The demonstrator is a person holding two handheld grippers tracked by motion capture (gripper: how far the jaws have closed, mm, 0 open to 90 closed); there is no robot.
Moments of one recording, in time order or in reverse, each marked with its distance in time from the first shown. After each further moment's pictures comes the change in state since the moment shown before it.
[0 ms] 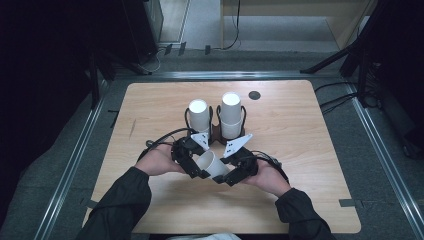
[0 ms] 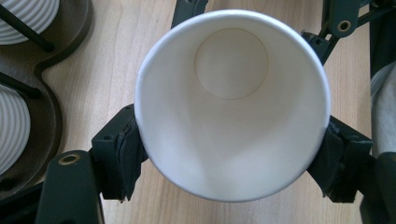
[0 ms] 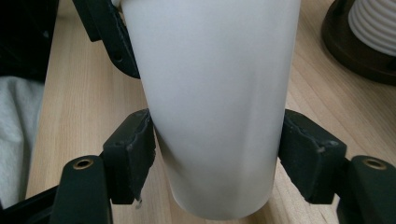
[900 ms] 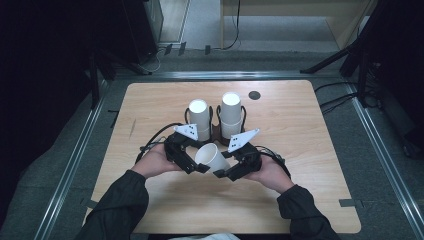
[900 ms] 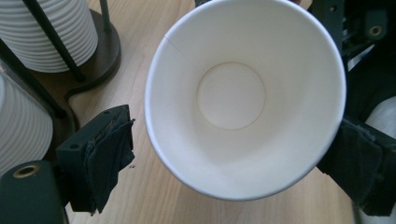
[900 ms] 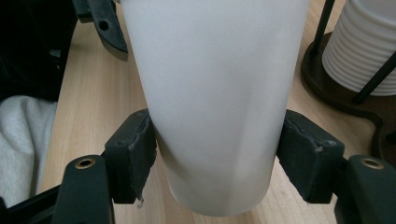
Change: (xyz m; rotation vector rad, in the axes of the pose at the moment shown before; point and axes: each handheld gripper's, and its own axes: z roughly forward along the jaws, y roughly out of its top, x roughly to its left) left arm 0.005 -0.017 -0.021 -0.286 -0.020 -0.124; right arm -0.004 0.008 -0.020 -0.103 0.006 -0.019
